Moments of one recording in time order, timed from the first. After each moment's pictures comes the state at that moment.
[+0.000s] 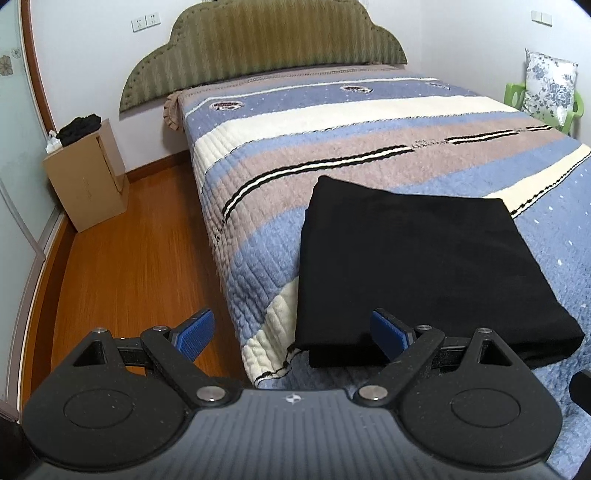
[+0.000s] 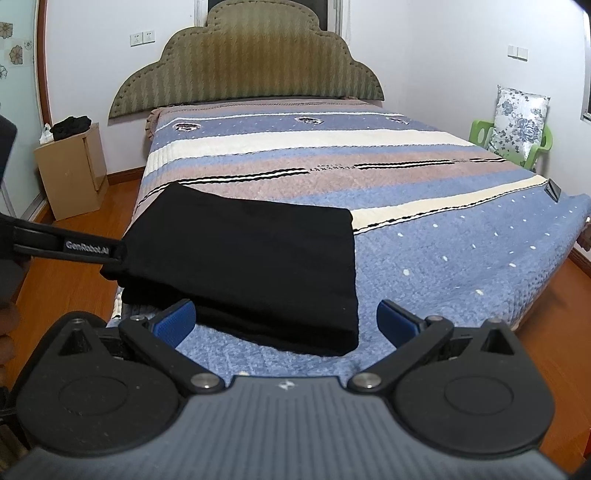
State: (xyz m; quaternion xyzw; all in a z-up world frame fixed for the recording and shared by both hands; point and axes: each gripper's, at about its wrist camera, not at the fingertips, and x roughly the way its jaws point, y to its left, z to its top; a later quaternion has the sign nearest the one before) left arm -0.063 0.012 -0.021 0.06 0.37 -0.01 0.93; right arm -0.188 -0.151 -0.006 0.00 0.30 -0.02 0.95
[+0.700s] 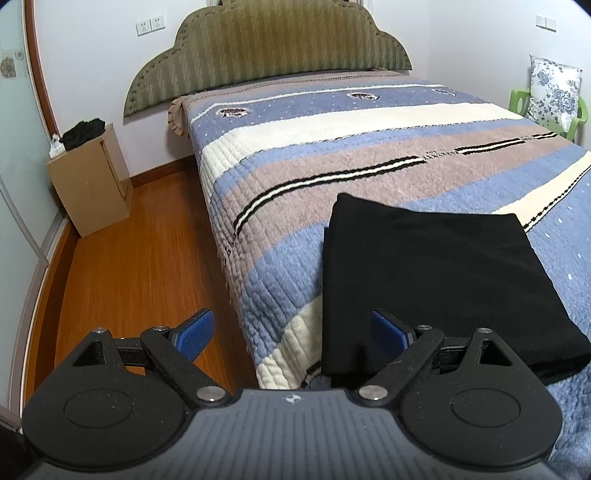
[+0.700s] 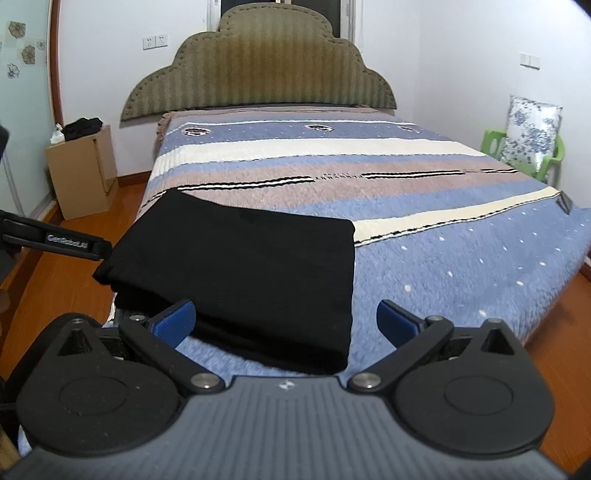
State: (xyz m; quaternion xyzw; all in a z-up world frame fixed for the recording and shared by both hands) left arm -0.047 0.026 -0.011 0.06 0.36 0.00 0.93; right arm -0.173 -0.177 -0.007 0.00 0.29 0.00 0.96
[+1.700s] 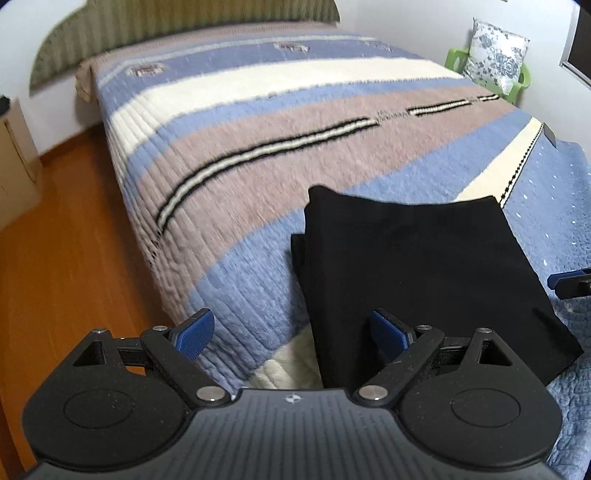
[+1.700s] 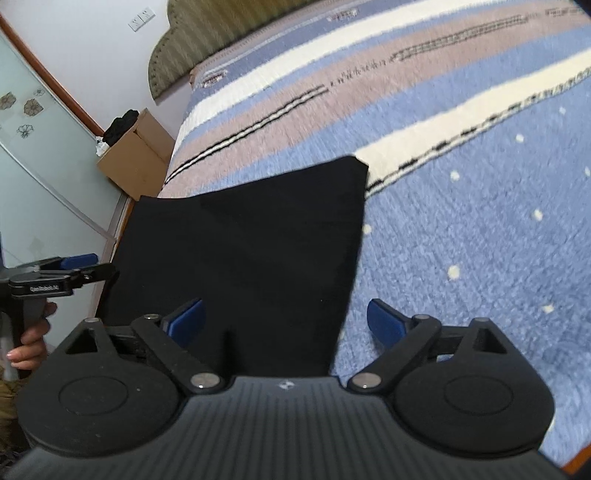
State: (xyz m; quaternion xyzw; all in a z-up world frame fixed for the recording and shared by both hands) left arm 0.058 0.052 -0.038 0.04 0.45 -0.16 0.88; right arm -0.020 -0.297 -0.056 0.21 0.44 0.15 0.86
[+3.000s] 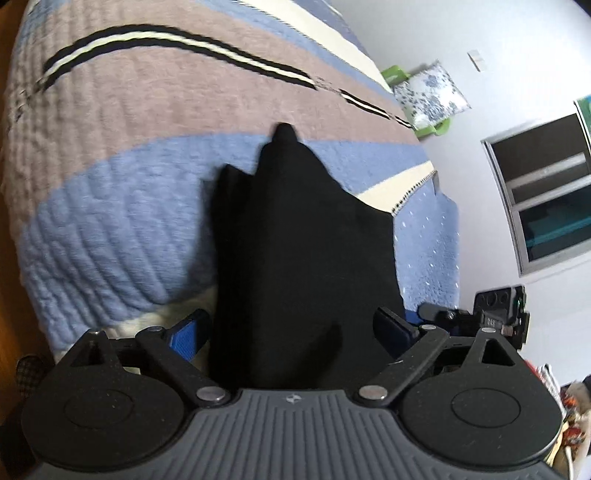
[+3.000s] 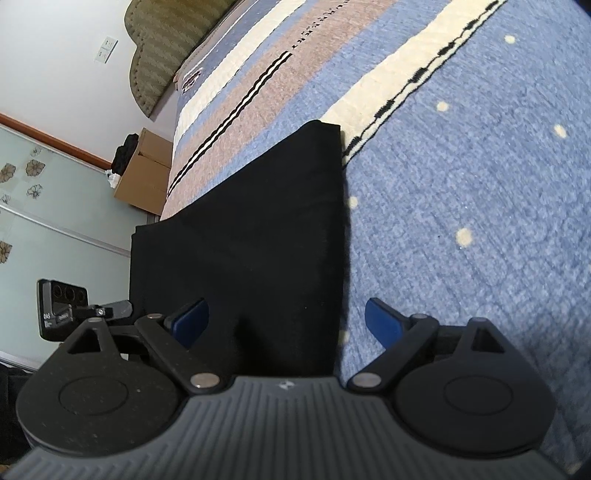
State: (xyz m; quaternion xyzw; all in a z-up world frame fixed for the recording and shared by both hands) left arm 0.101 0.080 -0.092 -0.24 0.54 -0.34 0.73; right arm 0.011 -0.325 -0.101 0.34 0.48 0.17 0.79
